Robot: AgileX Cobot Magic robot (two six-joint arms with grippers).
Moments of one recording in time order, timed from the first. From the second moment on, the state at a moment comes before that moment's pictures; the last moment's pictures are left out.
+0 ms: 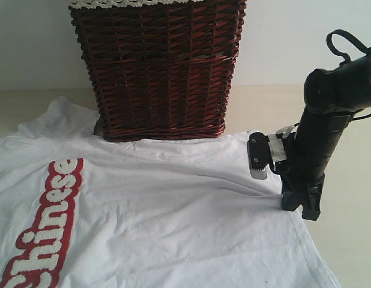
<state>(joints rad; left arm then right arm) 0.22 1.84 -0.83 0.12 0.66 1.66 0.26 2.01 -1.14 0.11 0.84 -1.21</state>
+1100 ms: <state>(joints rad) 0.22 1.84 -0.83 0.13 0.65 1.66 0.26 2.01 -1.14 0.11 0.83 -1.20</state>
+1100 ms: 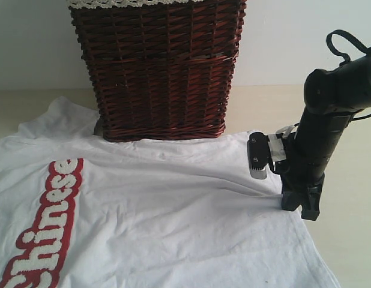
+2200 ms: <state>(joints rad) 0.16 1.81 -0.82 0.19 0.55 1.56 0.26 1.98 -1.14 0.05 0.79 -1.17</state>
